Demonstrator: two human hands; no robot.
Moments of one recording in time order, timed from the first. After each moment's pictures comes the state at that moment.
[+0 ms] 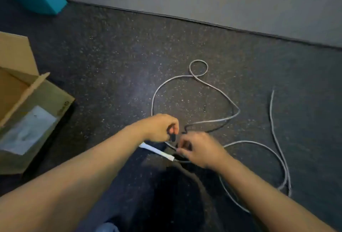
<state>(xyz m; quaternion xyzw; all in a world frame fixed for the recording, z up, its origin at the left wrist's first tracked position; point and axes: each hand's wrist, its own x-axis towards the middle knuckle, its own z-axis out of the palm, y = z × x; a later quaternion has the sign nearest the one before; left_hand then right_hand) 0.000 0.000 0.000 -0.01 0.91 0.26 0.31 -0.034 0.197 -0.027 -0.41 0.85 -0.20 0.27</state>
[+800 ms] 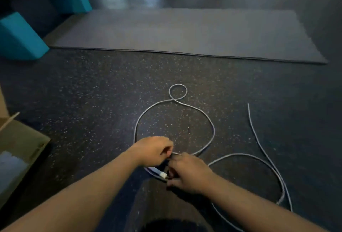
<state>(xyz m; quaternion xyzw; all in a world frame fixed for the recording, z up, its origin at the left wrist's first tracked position) -0.027 0.016 -0.033 0.10 0.95 0.16 0.23 -0.037 0.202 -0.052 -0.48 0.85 -0.10 0.21</state>
